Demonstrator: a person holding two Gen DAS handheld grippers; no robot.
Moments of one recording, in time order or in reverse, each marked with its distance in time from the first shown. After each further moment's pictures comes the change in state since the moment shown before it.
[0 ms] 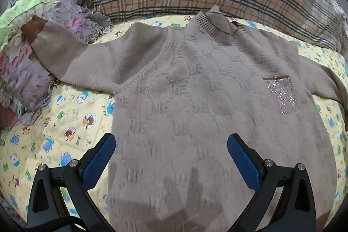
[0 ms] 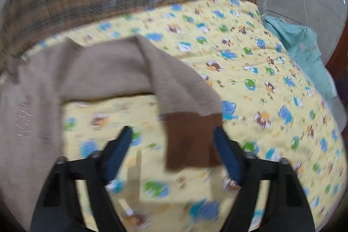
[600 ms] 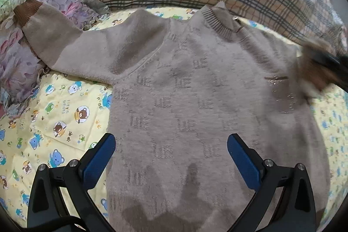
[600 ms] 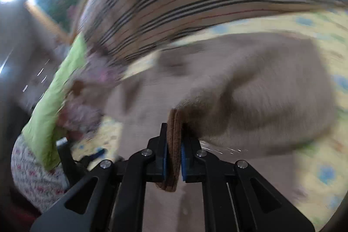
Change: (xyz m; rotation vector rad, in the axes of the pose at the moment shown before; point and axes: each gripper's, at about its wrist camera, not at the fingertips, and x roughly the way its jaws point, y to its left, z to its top) left arm 0.011 0.031 -0.005 -0.044 0.023 -0.116; right arm -0.071 0.256 0.043 -0.131 0.087 0.934
